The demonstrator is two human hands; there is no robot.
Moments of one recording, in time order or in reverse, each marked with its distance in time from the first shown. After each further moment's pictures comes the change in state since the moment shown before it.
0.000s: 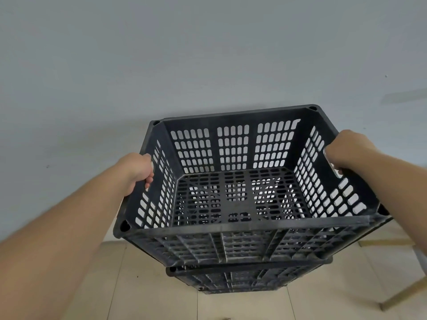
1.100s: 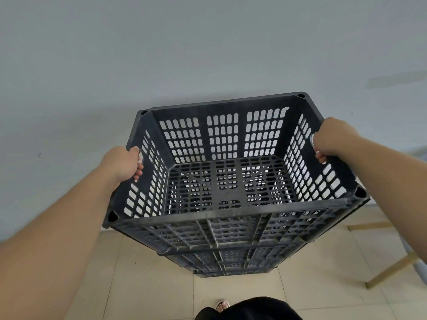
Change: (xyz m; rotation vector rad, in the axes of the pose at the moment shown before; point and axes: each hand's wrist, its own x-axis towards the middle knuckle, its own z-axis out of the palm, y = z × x) left_hand -0.030 -0.019 0.010 0.093 0.088 0.166; right_hand 0.000 0.022 0.007 0.067 -0.108 0.021
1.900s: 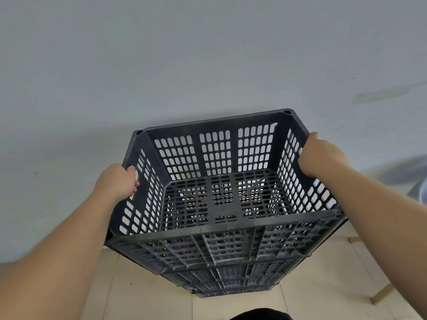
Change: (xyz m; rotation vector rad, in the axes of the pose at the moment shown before) left_hand 0.002 -0.004 0.003 0.203 0.100 0.070; right_hand 0.011 0.010 0.027 -0.089 0.276 -0.036
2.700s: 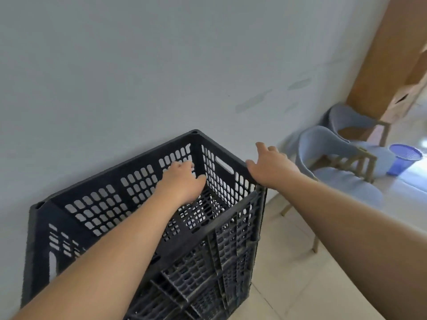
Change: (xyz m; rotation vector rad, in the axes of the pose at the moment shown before) left_hand -0.107 0.204 0.097 0.316 -0.375 0.874; right_hand -0.113 0.048 -0.044 0.146 0.053 0.221
